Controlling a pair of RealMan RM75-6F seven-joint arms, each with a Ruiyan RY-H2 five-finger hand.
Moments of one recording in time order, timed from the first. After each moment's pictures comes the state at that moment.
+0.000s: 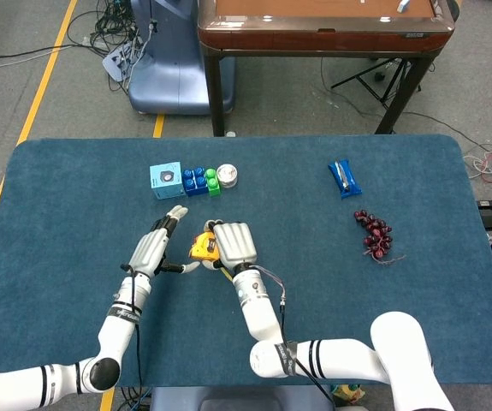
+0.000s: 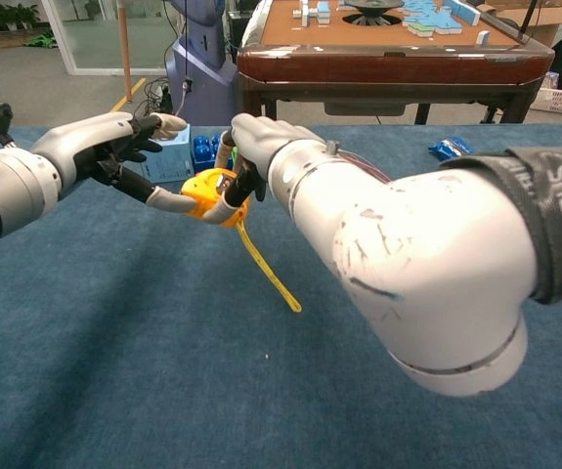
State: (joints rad) left arm -0.66 -1.61 -0.34 -1.67 0.85 1.08 0.17; right arm 1.12 -2.01 0.45 -1.39 -0.53 1.19 -0.78
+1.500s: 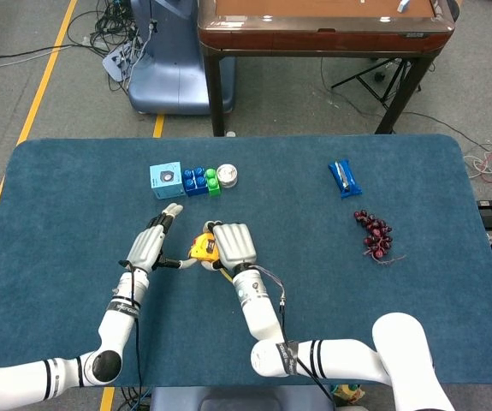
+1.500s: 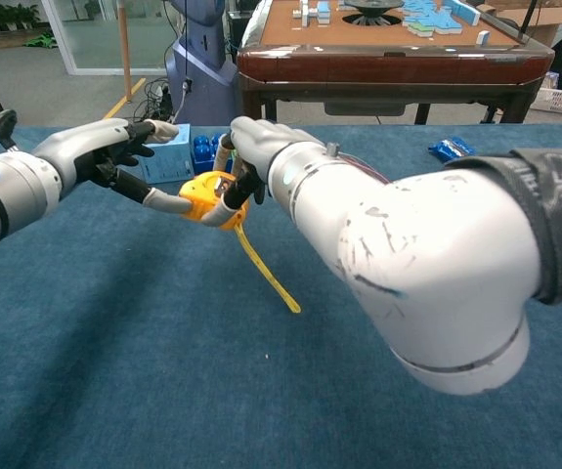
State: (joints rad) left arm -0.69 -1.62 -0.33 -1.61 0.81 1.07 0.17; right arm 1.11 -2.01 0.46 -1.39 -0.54 1.17 -0.78
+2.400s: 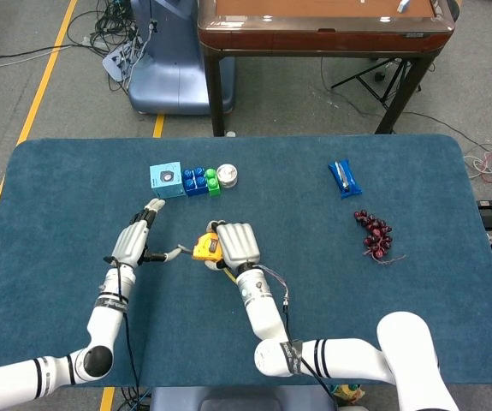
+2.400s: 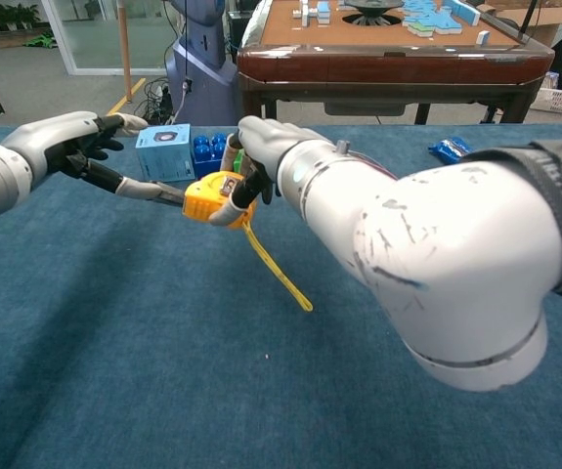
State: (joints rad) left arm -0.67 -1.57 -0.34 -1.60 0.77 1.08 0.16; right arm 1.09 -1.99 0.46 -1.42 -0.53 1.17 -0.79
